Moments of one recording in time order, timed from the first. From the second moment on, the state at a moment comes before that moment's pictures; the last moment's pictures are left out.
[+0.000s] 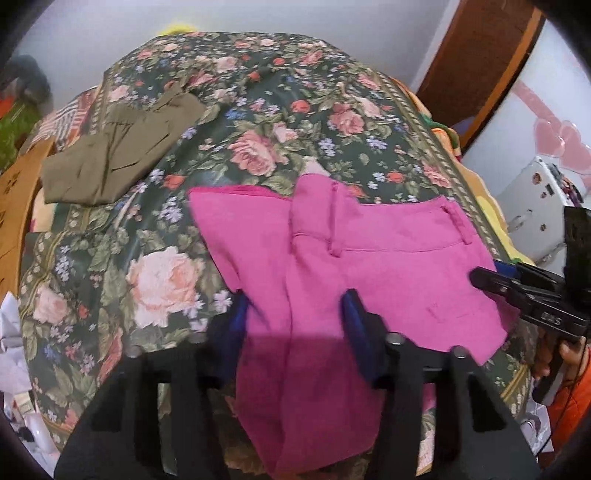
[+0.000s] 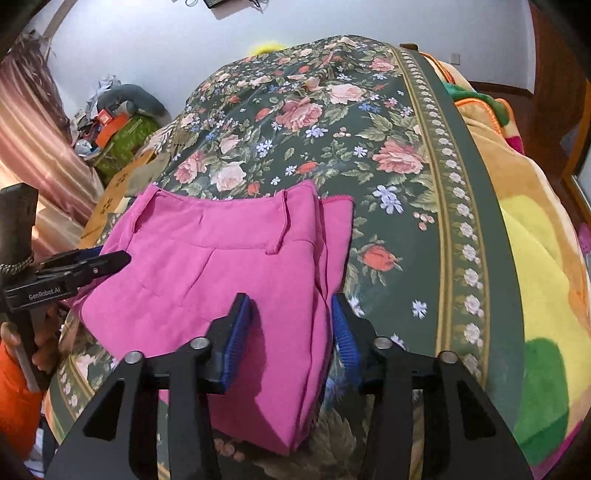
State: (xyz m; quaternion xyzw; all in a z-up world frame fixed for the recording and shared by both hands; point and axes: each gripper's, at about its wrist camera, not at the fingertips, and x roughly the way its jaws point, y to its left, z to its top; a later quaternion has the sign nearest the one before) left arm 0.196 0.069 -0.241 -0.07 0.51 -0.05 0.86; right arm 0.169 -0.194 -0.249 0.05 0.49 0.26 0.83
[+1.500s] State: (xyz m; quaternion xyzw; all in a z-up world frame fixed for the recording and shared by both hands) left arm 0.248 0.250 -0.196 -0.06 0.40 0.07 0.91; right arm 0.267 0.019 -0.184 -0.08 0.37 0.34 0.86
